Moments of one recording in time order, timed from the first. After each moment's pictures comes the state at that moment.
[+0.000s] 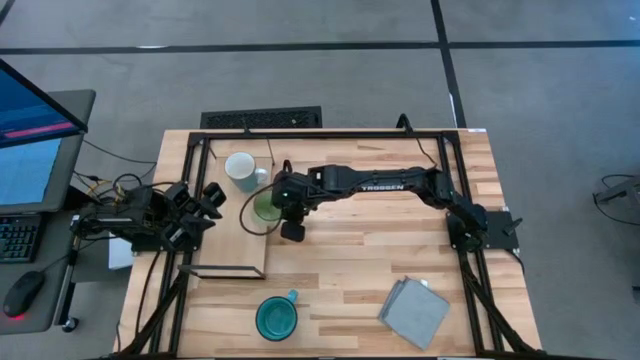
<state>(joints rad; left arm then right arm) 0.00 0.01 0.07 0.48 0.31 -0.49 -0.01 2.25 2.15 -0.86 -0.09 0.08</state>
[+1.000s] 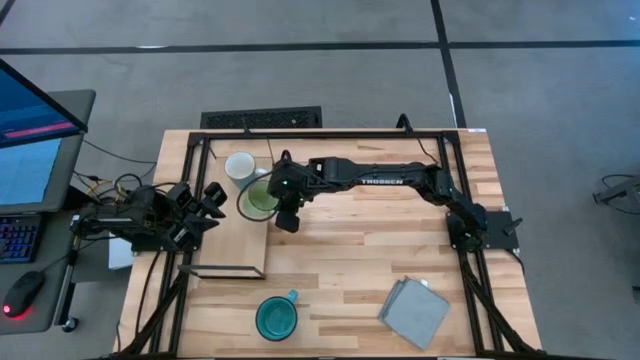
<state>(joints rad) 0.00 0.01 0.07 0.43 0.28 -0.46 -0.05 2.25 2.15 -0.76 -0.13 0.07</state>
